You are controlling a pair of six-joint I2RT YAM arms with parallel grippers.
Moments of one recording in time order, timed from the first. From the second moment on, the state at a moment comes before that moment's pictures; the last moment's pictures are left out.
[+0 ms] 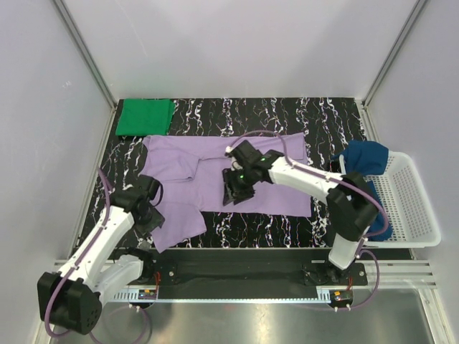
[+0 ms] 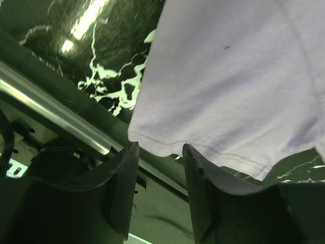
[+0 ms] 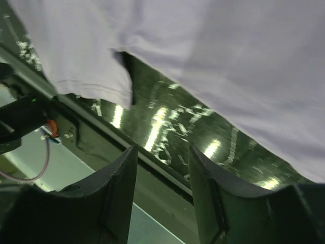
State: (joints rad) left arm -0.27 0.92 0.69 -1.18 -0.23 -1.05; right arm 0.77 1.76 1.29 -0.61 -0.33 0.56
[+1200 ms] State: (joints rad) left arm -0.21 1.60 1.01 -0.87 -0.26 -1.09; right arm 0.70 1.61 1.15 -0.63 -0.25 0.59
